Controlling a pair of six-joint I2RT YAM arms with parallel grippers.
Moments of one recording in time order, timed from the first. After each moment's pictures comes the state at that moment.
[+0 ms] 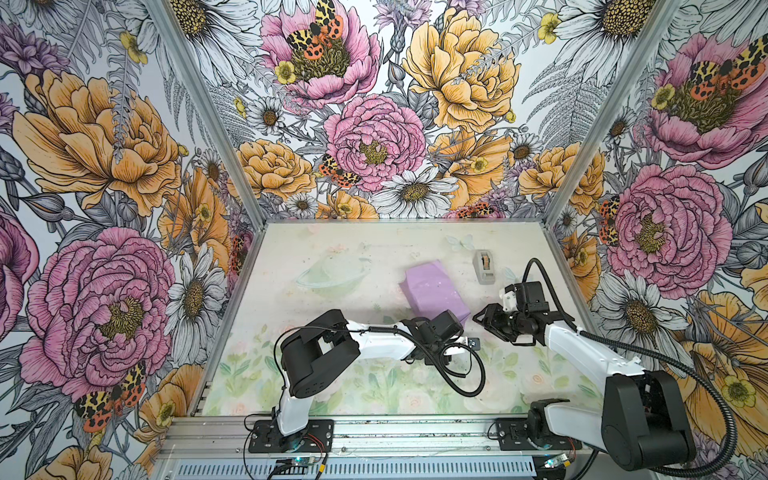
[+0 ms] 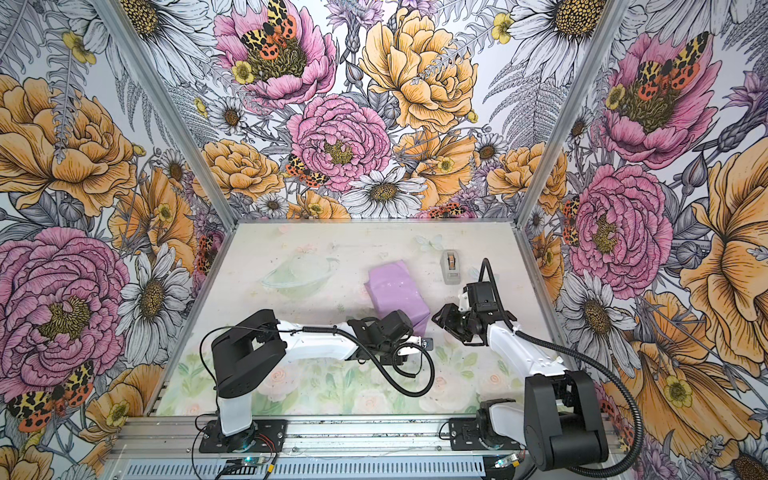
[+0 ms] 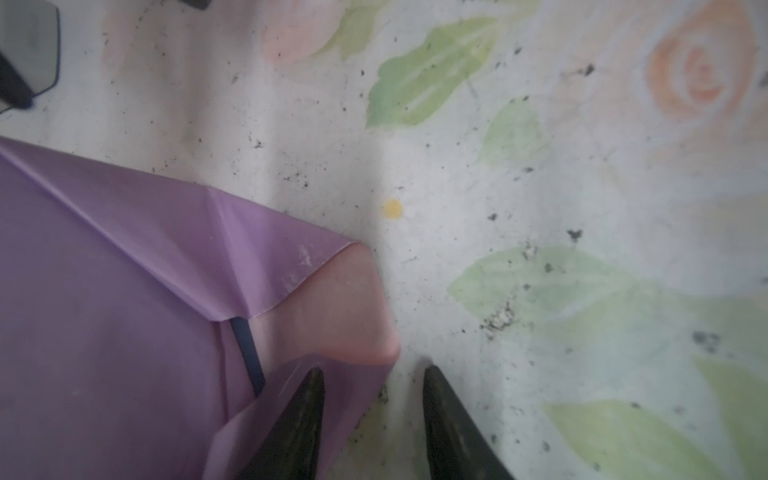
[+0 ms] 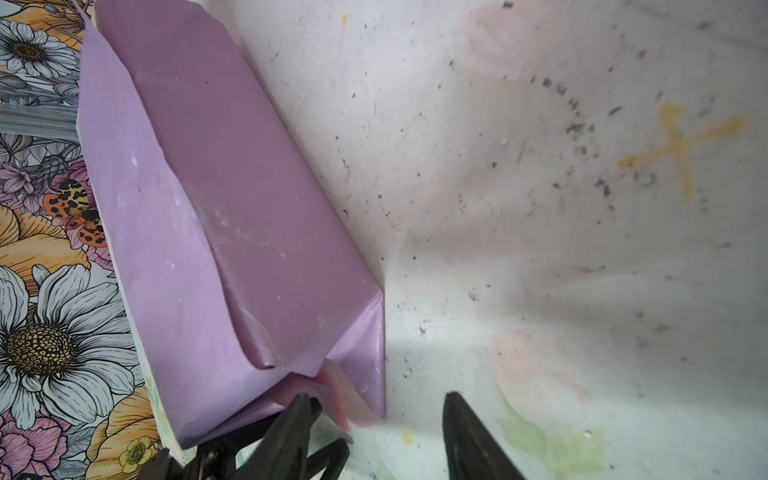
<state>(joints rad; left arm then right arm) -1.10 1.93 1.15 -0.20 -0.07 0.57 0.08 1.23 0.61 -0.43 -0.47 0.62</state>
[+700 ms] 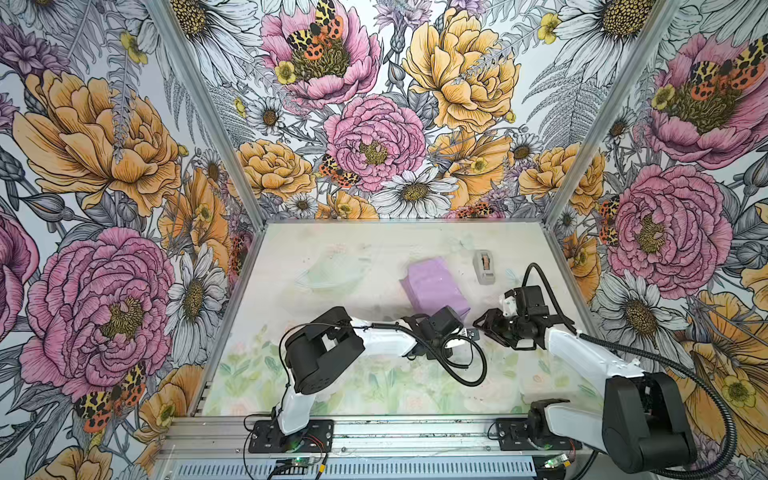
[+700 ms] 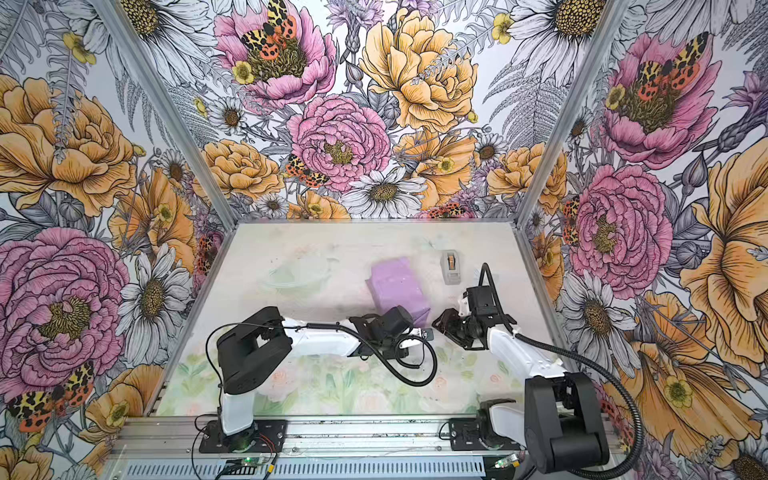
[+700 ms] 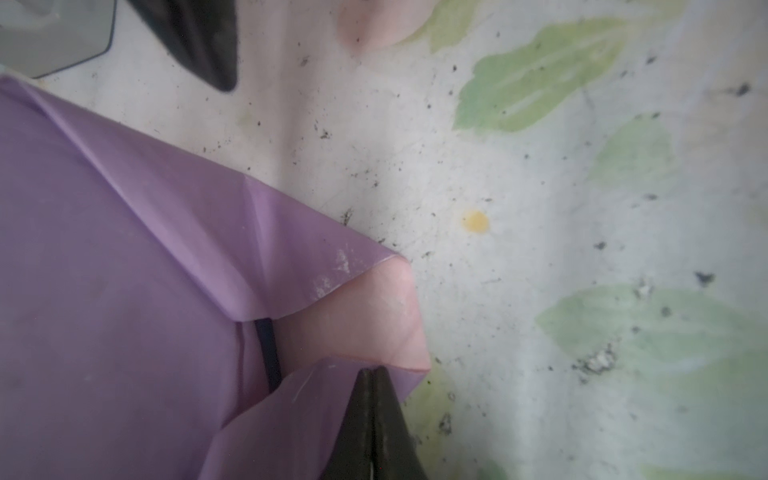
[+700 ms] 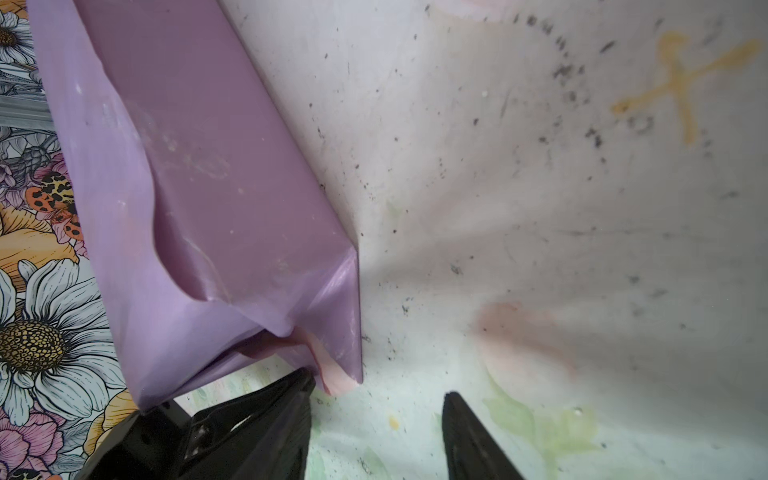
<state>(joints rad) -1.07 1.96 1.17 -0.15 -0.11 0.51 0.08 1.22 0.57 -0.44 -0.48 0.62</state>
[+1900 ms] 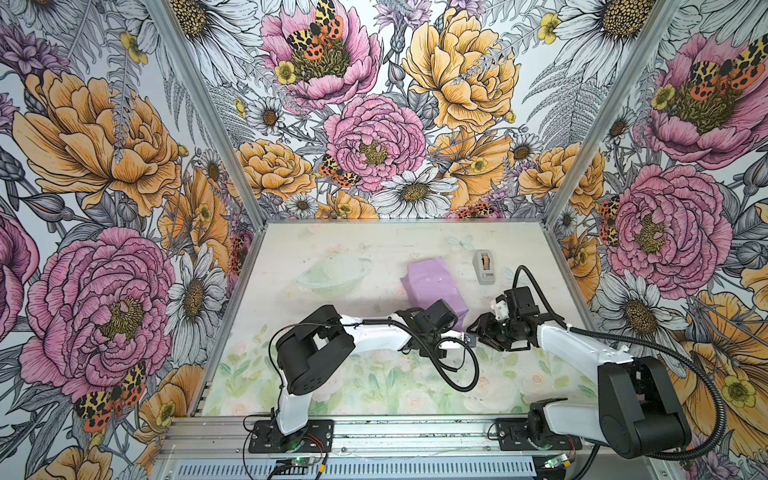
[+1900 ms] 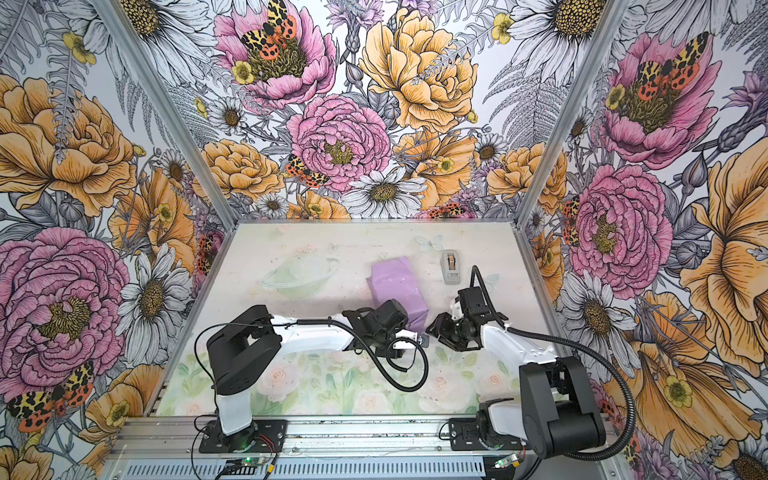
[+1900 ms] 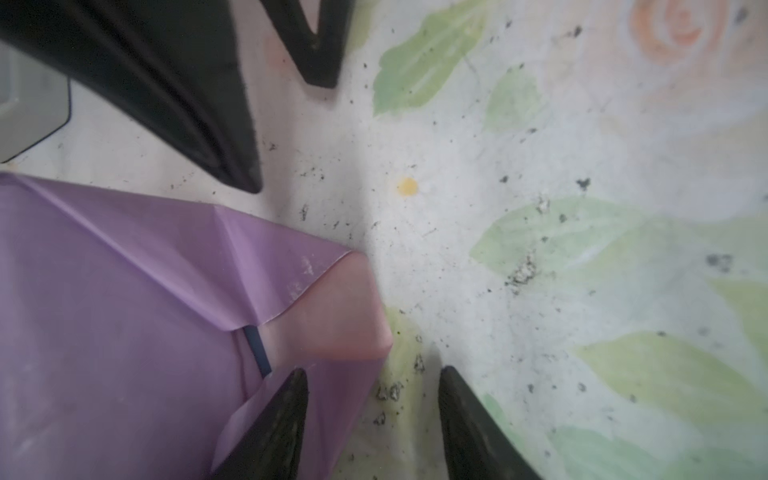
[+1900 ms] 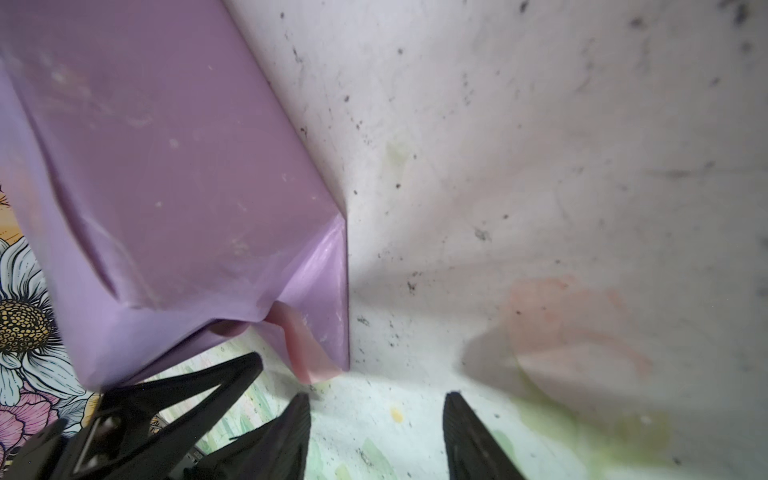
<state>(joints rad) -1.04 1.94 1.19 -0.26 0.02 0.75 0.14 1.30 0.58 -0.44 -0.49 0.64</state>
